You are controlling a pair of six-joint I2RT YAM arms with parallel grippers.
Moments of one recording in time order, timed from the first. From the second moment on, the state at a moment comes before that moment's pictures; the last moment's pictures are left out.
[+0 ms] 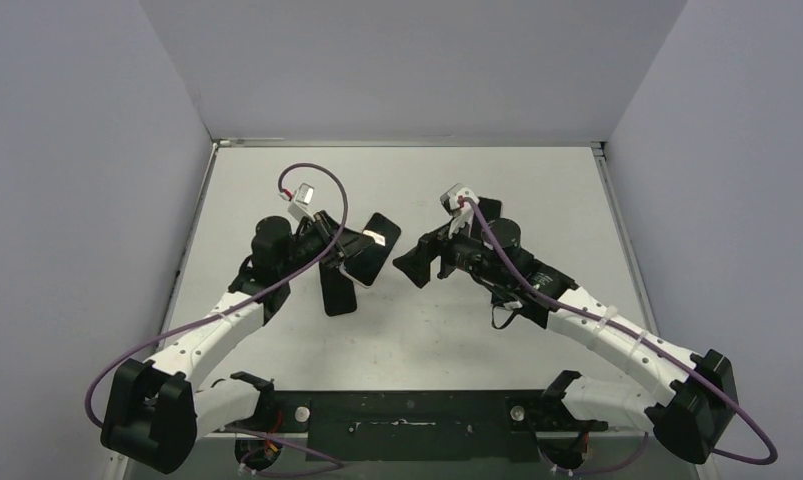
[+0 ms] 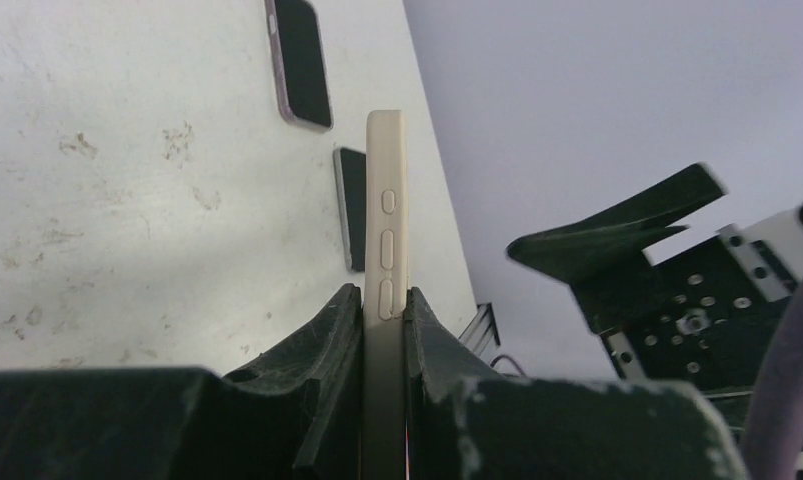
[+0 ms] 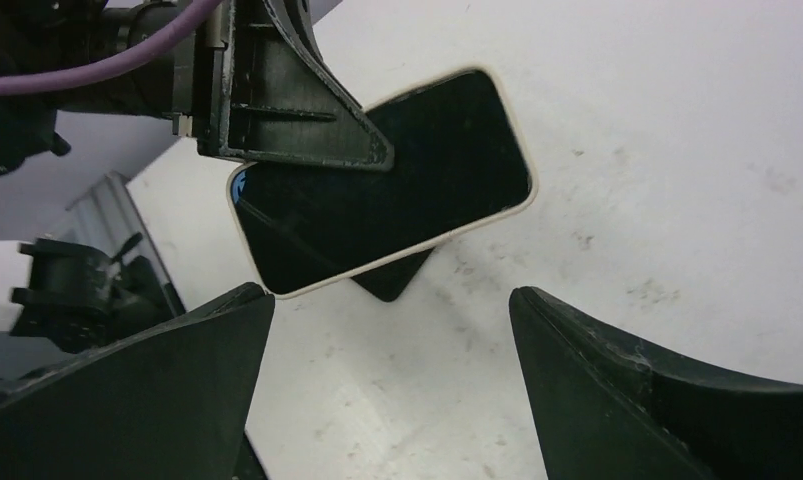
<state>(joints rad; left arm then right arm) -0.36 1.13 0.64 0.27 0.51 -0.97 0.77 1.10 0.88 -0.01 -0.21 0.20</state>
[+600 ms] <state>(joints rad) -0.49 1.09 0.45 0.75 0.24 -1.28 0.69 1.28 0.75 0.47 -0.42 0.86</state>
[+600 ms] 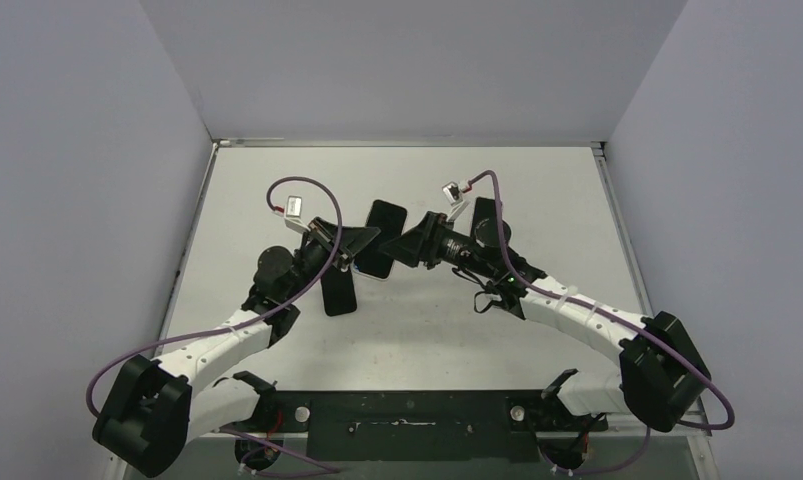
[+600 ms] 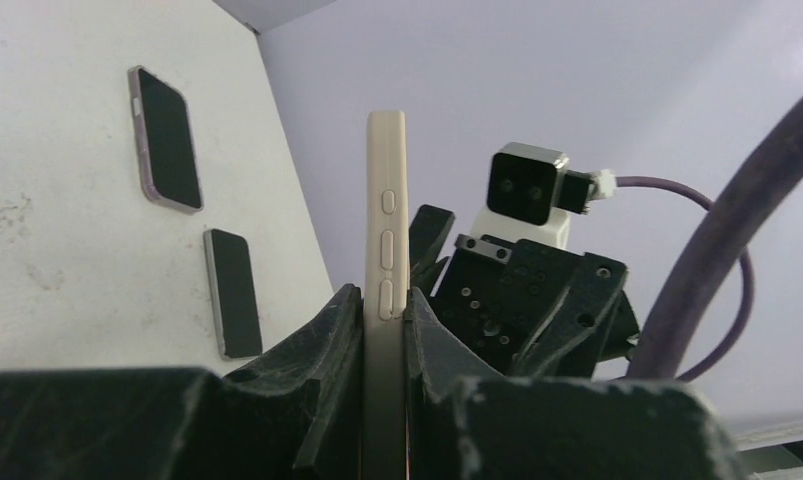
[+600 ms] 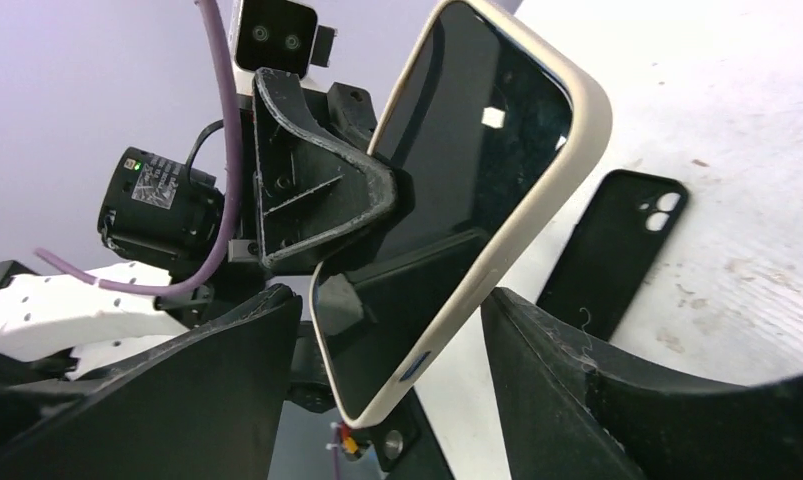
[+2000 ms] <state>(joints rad) -0.36 1.18 0.64 0.79 0.81 -1.04 0.56 1.38 0.91 0.51 -0.95 0.87</state>
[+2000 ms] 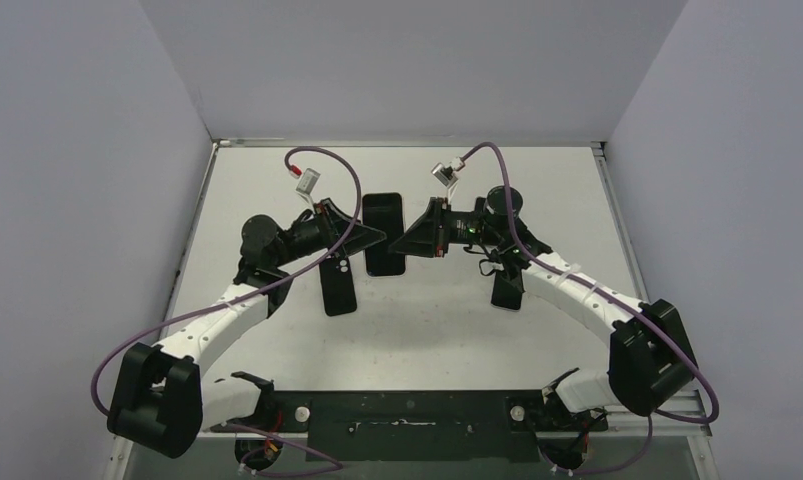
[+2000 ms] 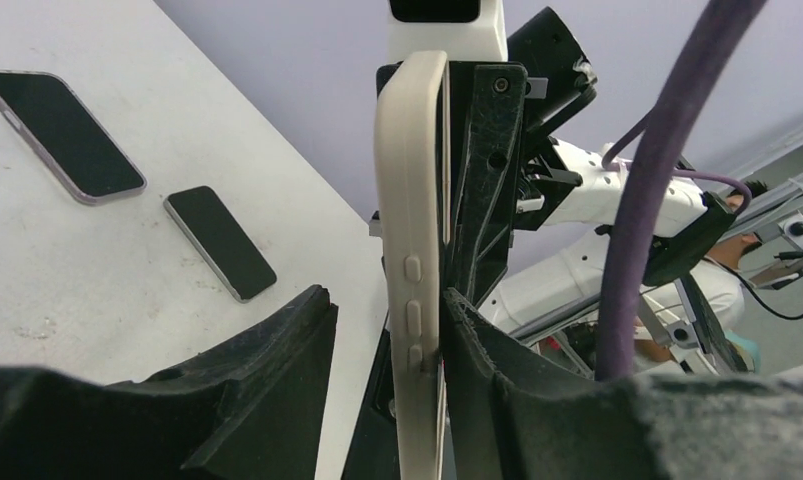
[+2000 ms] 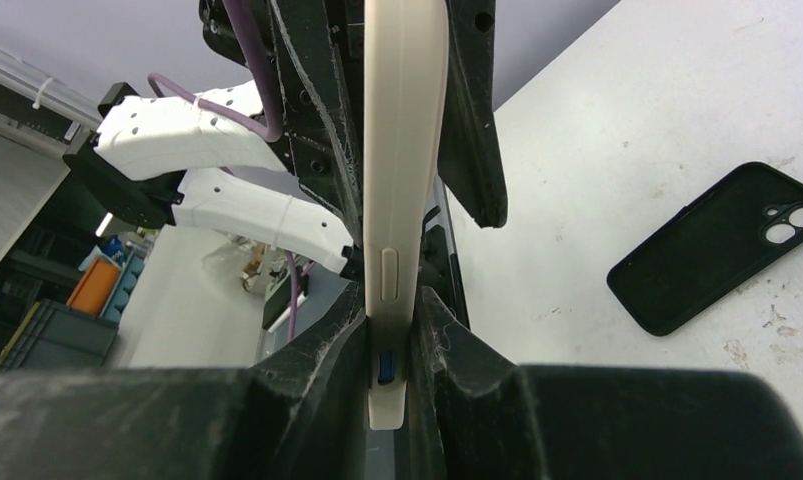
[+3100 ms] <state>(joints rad) -0.36 1.15 0.63 0.79 0.65 -1.17 0.56 1.28 0.86 0.36 -0.90 0.64</state>
